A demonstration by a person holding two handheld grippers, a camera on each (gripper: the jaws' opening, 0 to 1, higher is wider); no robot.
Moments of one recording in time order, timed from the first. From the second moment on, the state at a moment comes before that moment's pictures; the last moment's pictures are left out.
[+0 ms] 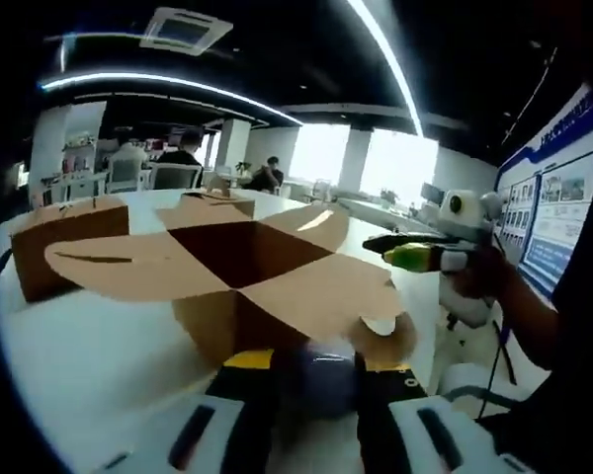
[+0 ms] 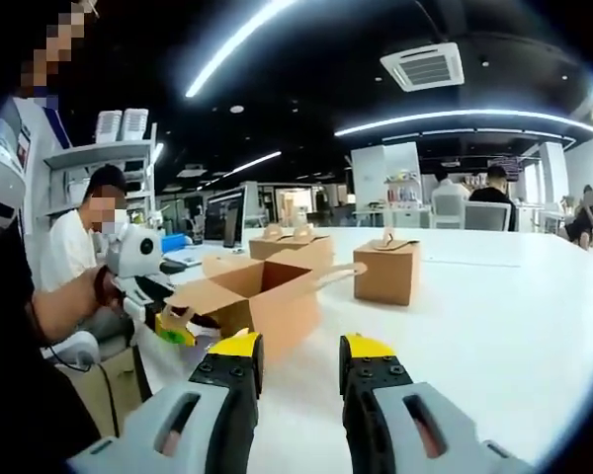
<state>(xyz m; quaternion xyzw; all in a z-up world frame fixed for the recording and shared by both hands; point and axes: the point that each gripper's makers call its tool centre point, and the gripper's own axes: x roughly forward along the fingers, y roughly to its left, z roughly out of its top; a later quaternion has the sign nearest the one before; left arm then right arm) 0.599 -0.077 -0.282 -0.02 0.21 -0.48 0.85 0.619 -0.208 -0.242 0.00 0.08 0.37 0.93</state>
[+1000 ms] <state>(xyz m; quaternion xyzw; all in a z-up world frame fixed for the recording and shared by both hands) 0.578 -0.021 -0.264 -0.05 0.17 -0.44 0.88 0.619 -0.200 -0.234 -0.01 0.08 0.38 0.92</state>
